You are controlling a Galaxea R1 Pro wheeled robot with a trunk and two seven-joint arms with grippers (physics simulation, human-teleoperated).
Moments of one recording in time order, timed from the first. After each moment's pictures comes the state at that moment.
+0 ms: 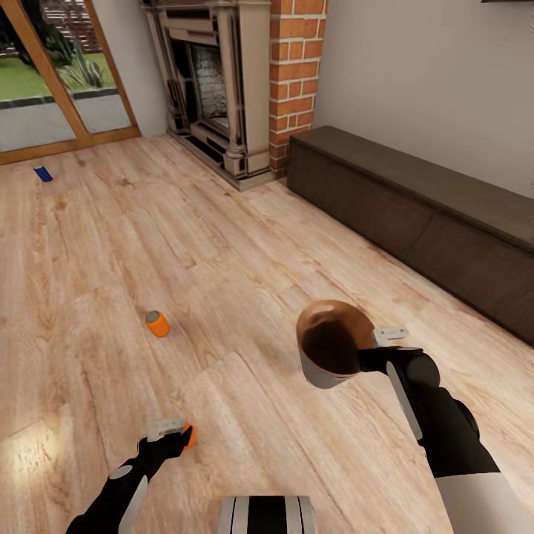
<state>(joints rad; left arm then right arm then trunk) -0.41 0.01 0.21 -0.66 -0.01 0.03 -0.17 -0.58 -0.10 0.06 -1.41 0.01 1.01 -0.01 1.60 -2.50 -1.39</state>
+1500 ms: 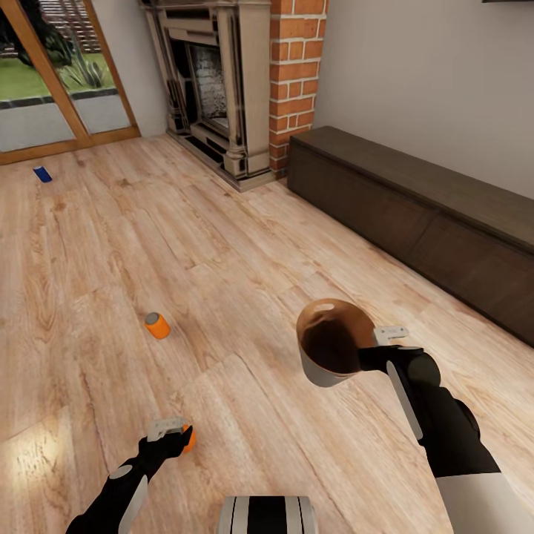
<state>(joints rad) -0.40 0.01 0.21 -0.67 -0.01 0.03 -0.17 -0.58 -0.10 0.06 -1.42 0.02 1.01 -0.01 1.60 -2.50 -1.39</state>
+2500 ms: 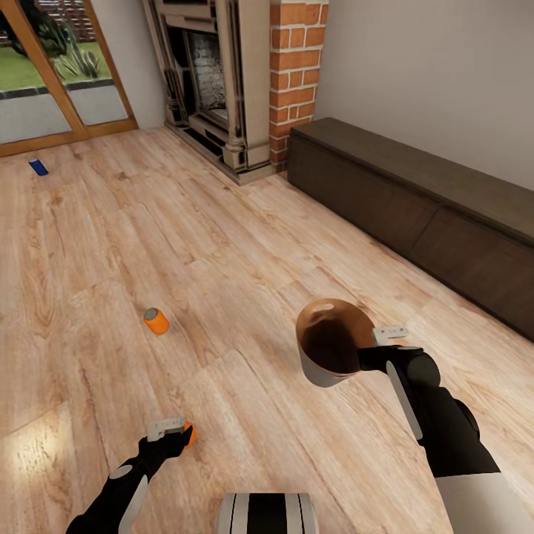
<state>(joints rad) -0.40 0.01 0.21 -0.67 -0.01 0.03 -0.17 -0.58 -0.10 0.06 -1.42 0.02 1.01 -0.01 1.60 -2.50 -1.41</state>
